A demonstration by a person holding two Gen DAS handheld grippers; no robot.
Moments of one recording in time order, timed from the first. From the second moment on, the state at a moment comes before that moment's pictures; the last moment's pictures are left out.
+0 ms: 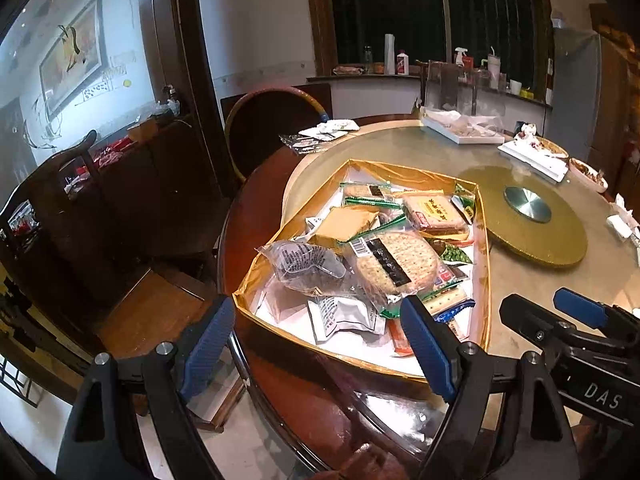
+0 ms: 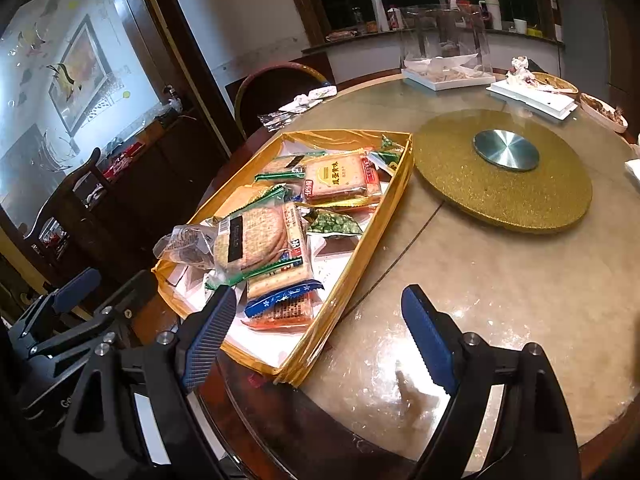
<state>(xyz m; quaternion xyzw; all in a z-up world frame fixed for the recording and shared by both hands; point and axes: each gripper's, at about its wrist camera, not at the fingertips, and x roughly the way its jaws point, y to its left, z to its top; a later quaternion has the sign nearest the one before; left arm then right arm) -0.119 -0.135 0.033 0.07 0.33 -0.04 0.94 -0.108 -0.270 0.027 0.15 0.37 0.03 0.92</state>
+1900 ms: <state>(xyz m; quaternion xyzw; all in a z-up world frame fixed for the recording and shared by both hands) -0.104 -0.127 0.014 0.06 0.36 -0.03 0.93 -0.101 -0.261 0.019 0.15 0.37 0.03 0.92</state>
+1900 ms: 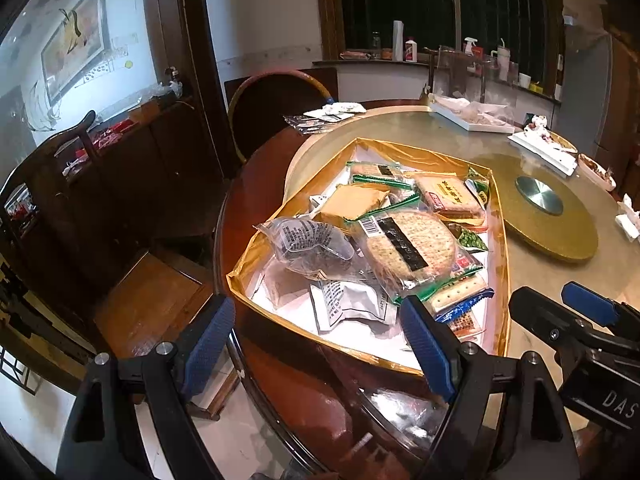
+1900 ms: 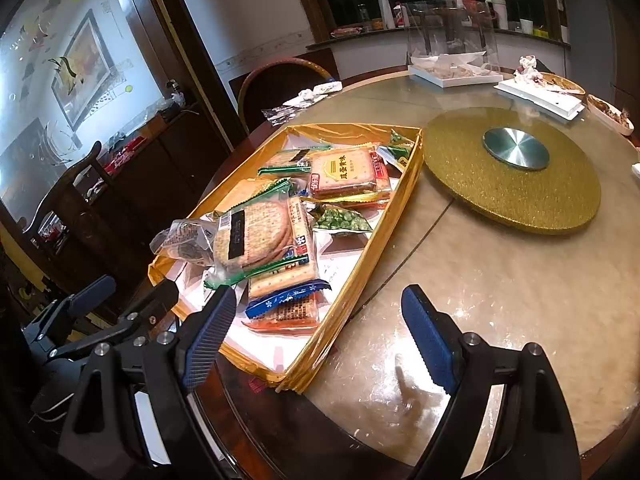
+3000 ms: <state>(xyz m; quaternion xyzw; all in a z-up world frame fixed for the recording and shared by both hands) -0.101 -0.133 0.004 0.08 0.37 -0.04 0.92 -0.098 -0.258 0.016 0.15 0.38 0.03 0.91</state>
